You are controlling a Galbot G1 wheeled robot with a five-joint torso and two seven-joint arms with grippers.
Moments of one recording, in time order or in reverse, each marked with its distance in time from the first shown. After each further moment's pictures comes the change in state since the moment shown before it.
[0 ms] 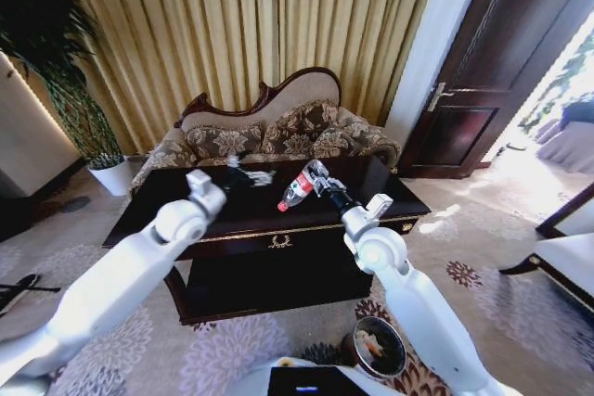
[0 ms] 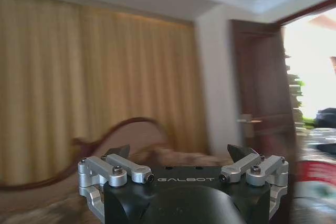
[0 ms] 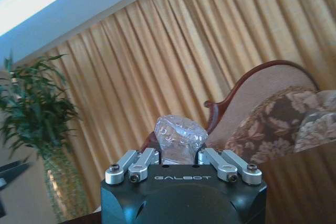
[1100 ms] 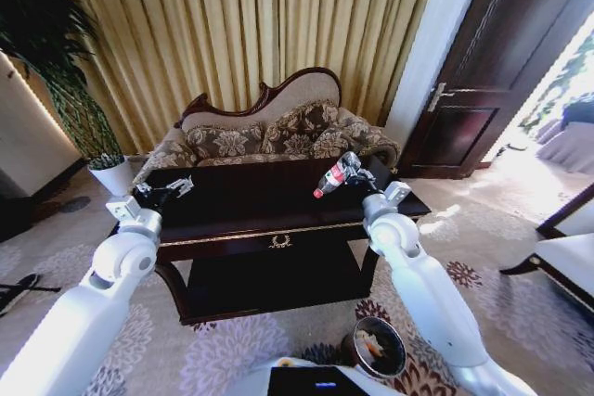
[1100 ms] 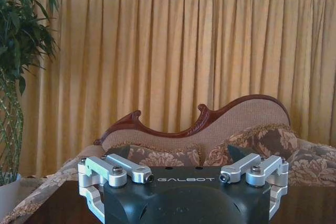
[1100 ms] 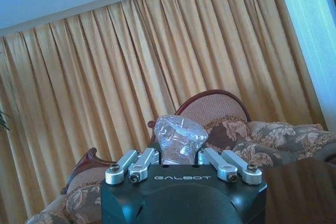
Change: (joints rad) left arm 0.399 -0.090 -0.430 -0.132 -0.008 0.141 -0.317; right arm 0.041 -0.039 0.110 -0.062 -0.078 -0.023 0.089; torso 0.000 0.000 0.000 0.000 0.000
